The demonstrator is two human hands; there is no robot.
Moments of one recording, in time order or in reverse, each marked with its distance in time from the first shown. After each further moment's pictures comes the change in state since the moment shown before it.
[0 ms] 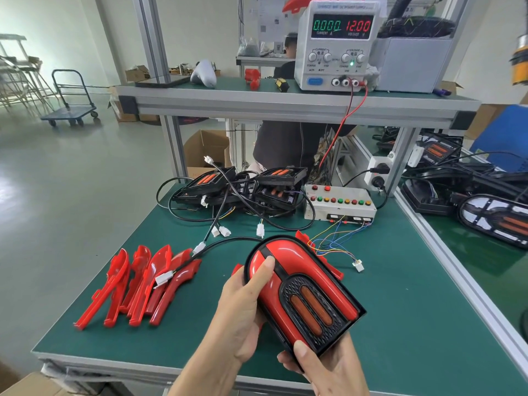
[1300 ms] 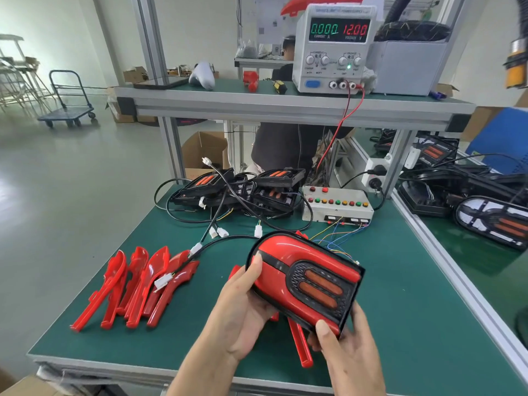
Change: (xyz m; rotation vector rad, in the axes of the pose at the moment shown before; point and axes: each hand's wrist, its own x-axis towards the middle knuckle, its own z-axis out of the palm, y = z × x) left_hand 0.007 0.001 -0.002 -0.205 -0.065 -0.098; right_hand 0.010 -0.019 -0.011 0.045 0.139 -0.081
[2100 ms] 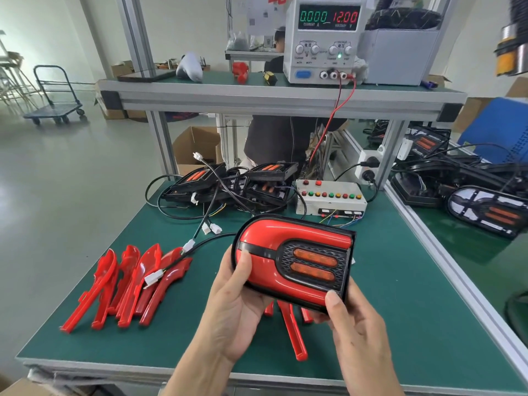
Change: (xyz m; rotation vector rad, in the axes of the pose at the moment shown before) left_hand -0.004 -0.006 -0.002 -0.113 -0.215 0.231; right_hand 0.007 -0.027 -0.003 -0.259 -0.049 -0.187
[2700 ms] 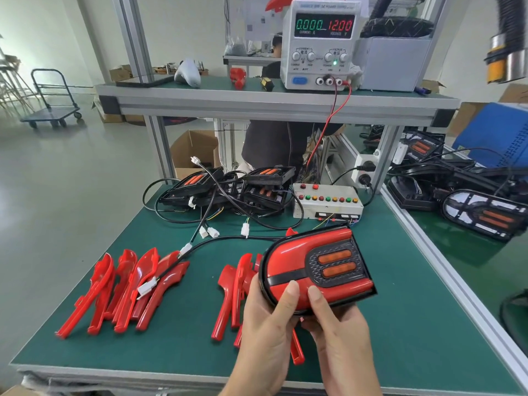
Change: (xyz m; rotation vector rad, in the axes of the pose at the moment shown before) left_hand -0.021 -0.050 0.032 0.094 0.033 0.123; right_hand 0.005 -0.010 0.027 0.379 0.204 0.230
